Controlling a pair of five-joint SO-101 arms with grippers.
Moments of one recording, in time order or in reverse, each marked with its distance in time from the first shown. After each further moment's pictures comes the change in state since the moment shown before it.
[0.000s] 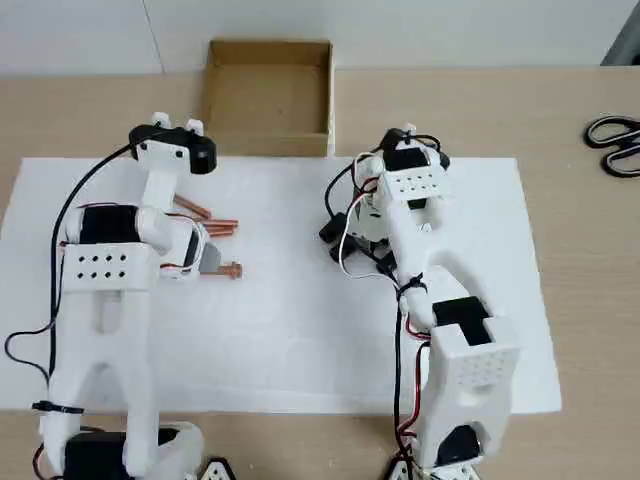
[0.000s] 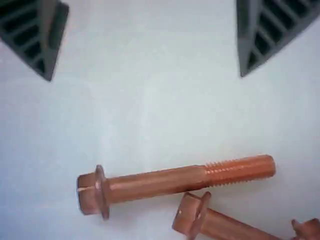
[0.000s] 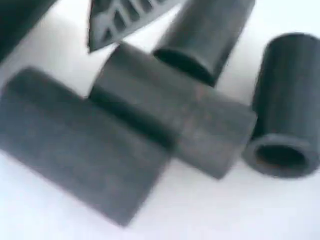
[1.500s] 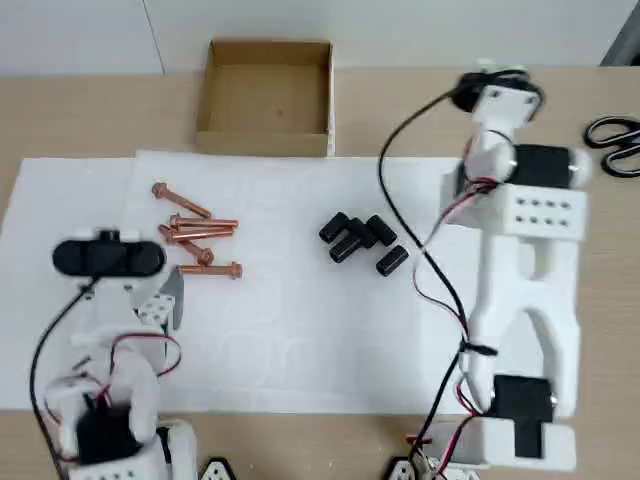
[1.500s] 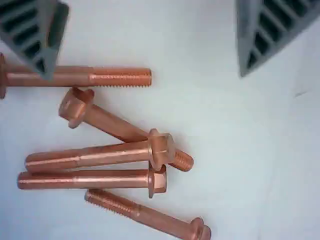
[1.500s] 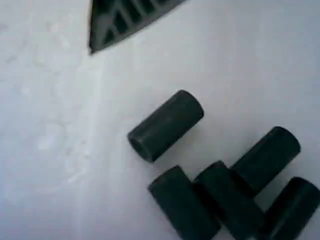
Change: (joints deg) left arm -9.8 -67.8 48.5 -21.6 0.5; right arm 14.9 -28.5 0.8 10.9 35.6
